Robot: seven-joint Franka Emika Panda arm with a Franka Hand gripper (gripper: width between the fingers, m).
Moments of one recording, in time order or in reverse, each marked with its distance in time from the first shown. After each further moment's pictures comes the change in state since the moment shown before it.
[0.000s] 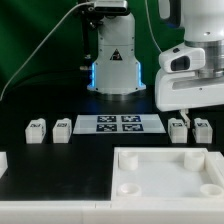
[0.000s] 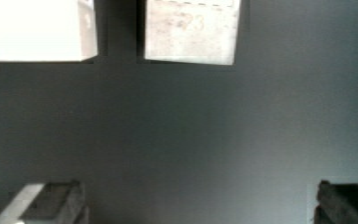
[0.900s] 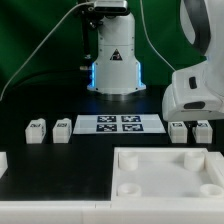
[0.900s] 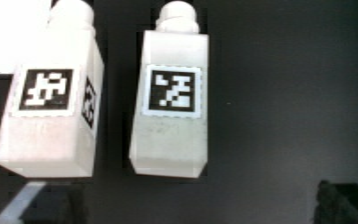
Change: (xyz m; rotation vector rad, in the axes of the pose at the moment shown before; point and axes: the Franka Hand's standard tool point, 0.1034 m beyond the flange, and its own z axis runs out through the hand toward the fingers) arm -0.011 -0.010 0.009 -0.015 -0.653 0.064
